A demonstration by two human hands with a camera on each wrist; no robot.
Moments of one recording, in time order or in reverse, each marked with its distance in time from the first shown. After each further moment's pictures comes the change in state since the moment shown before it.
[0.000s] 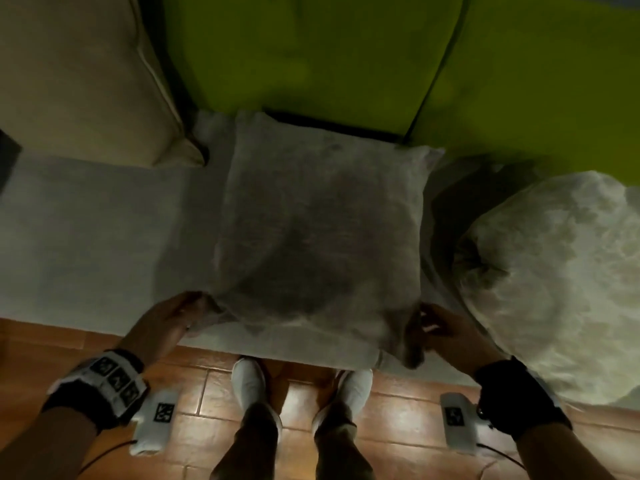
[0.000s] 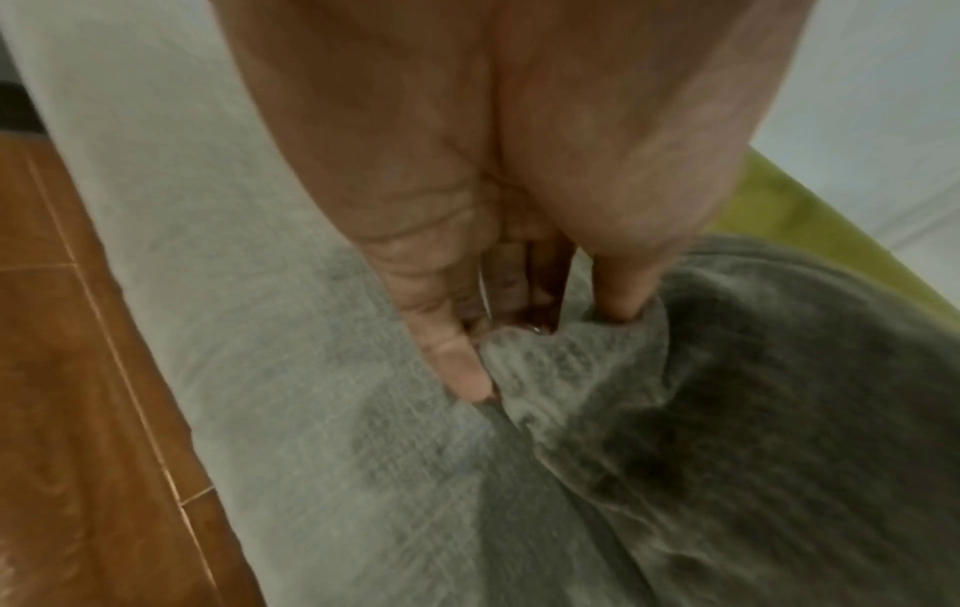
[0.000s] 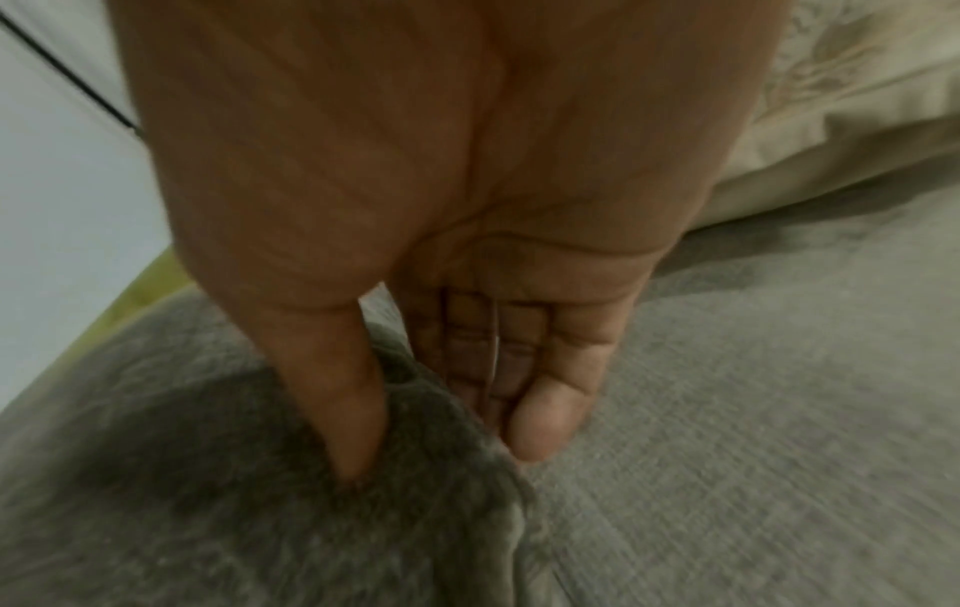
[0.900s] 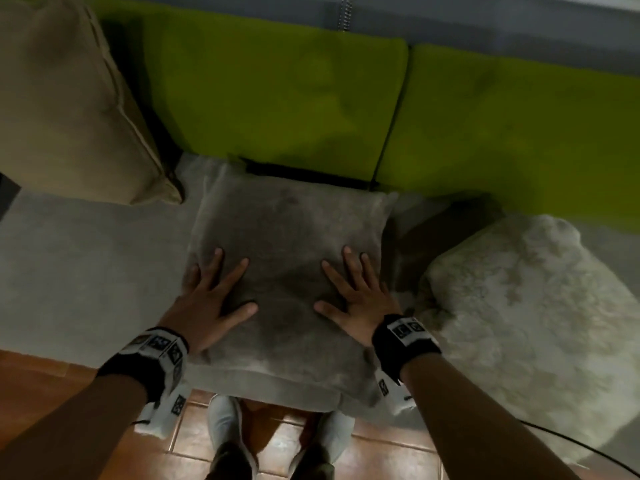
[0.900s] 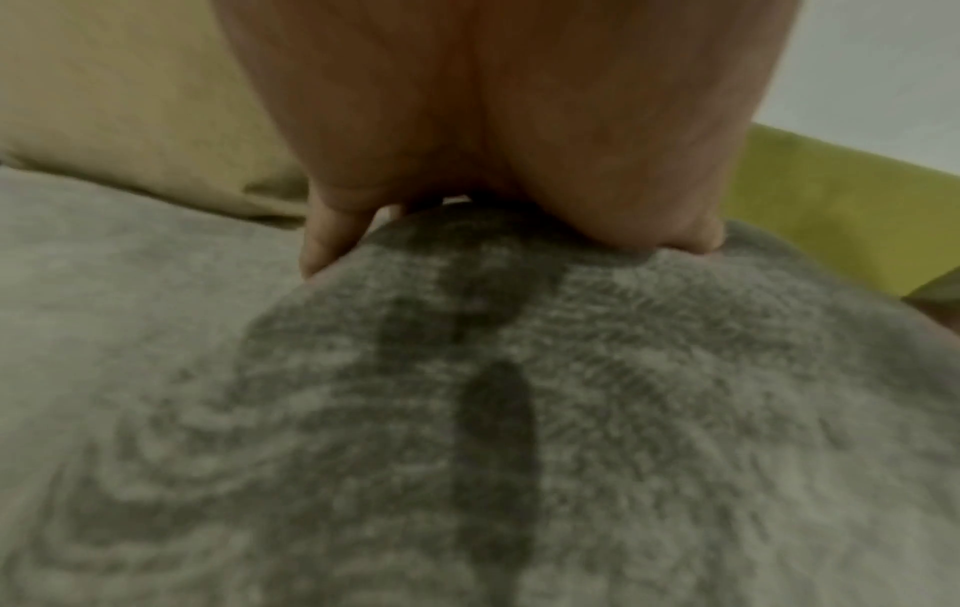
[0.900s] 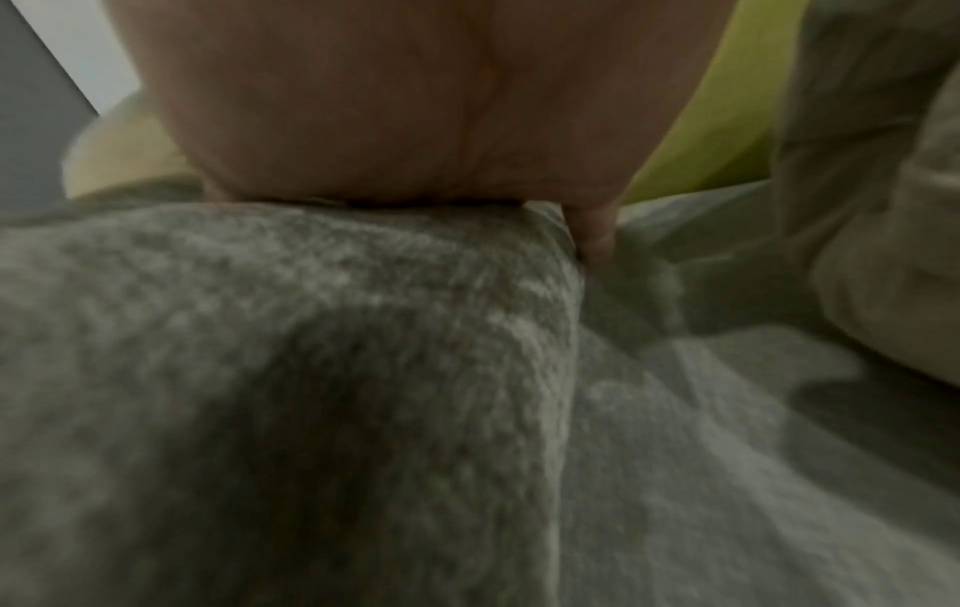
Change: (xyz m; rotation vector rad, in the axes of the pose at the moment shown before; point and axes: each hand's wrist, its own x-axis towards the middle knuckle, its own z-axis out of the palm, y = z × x) left_hand 0.033 0.124 0.081 0.744 -0.022 0.199; right_hand 0.066 -0.096 -0.023 -0.680 0.016 -0.424
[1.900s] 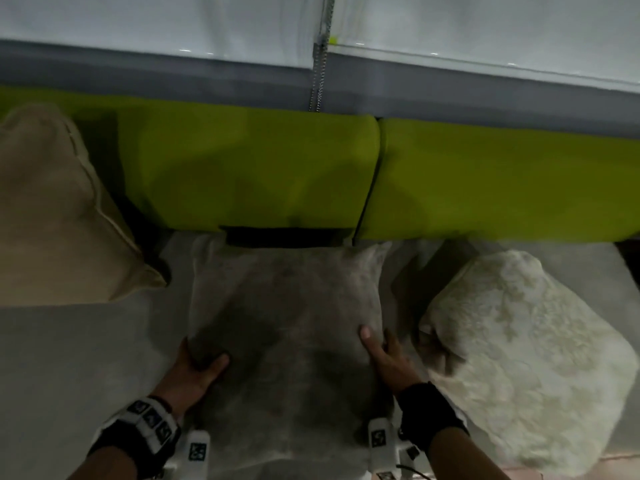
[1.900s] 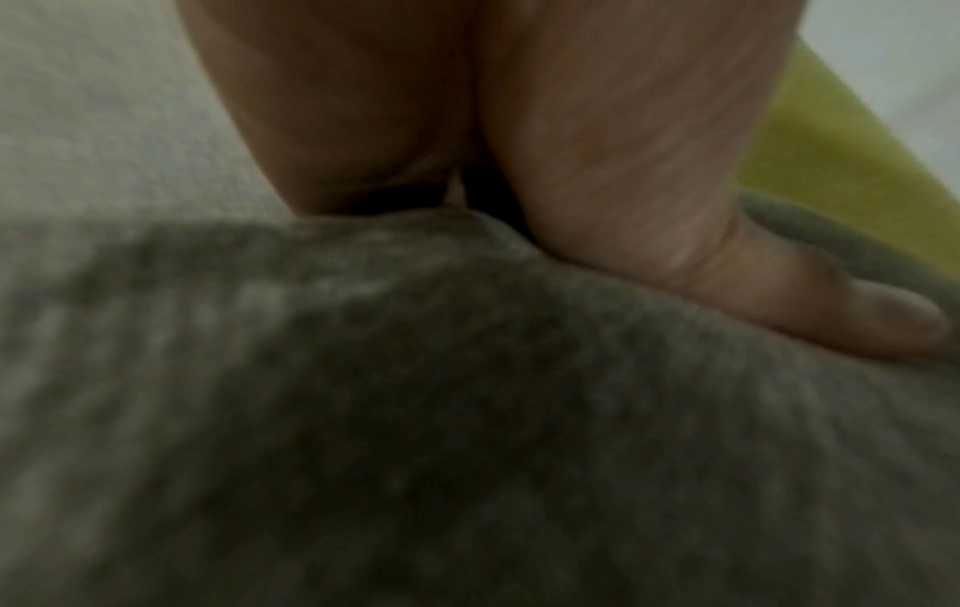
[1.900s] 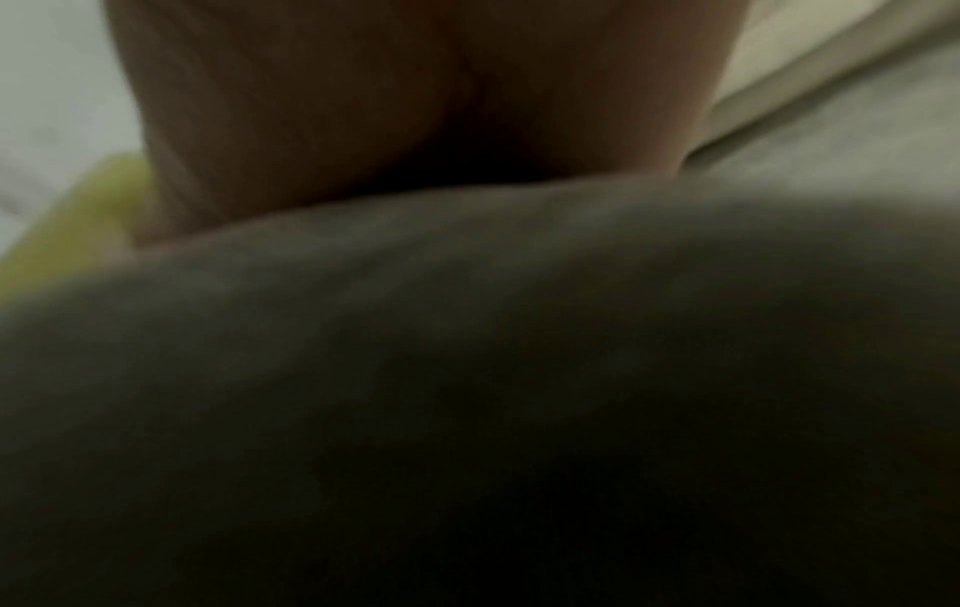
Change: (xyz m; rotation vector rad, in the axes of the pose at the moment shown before) left_hand 0.053 -0.053 -0.046 -0.750 -0.026 -0.222; right_hand -0.005 -0.028 -0.014 1.157 0.236 0.690
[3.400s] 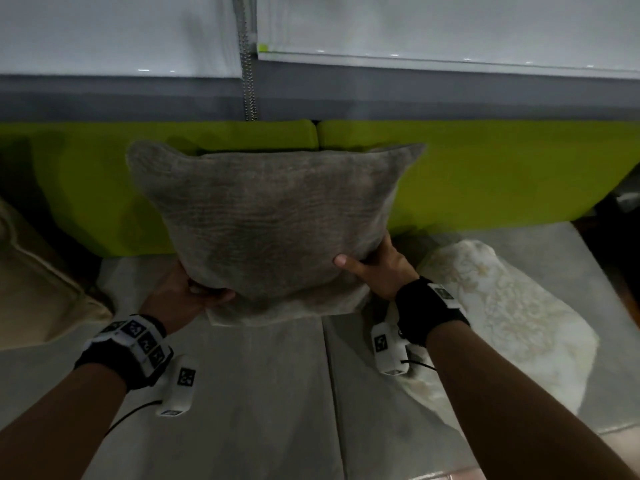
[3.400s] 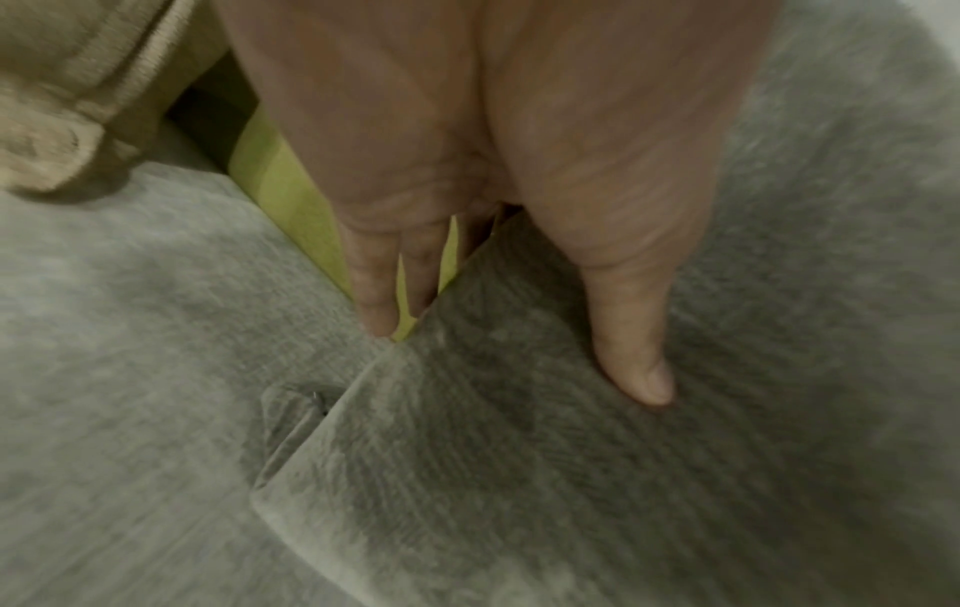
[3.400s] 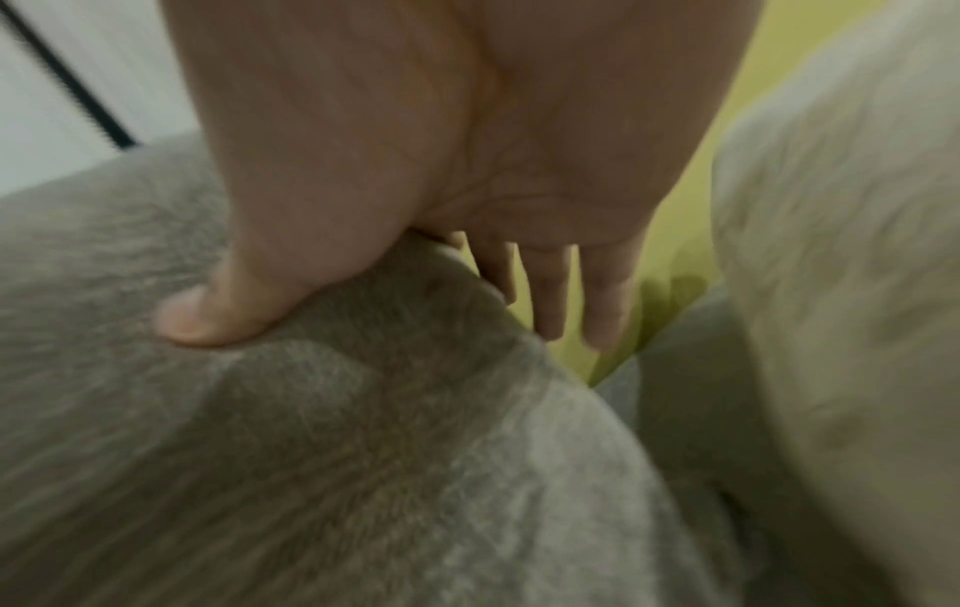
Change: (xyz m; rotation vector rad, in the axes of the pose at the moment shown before) left_hand 0.055 0.159 0.026 0.093 0.009 0.572; right_hand 0.032 -0.120 -0.107 -0.191 0.154 -0.526
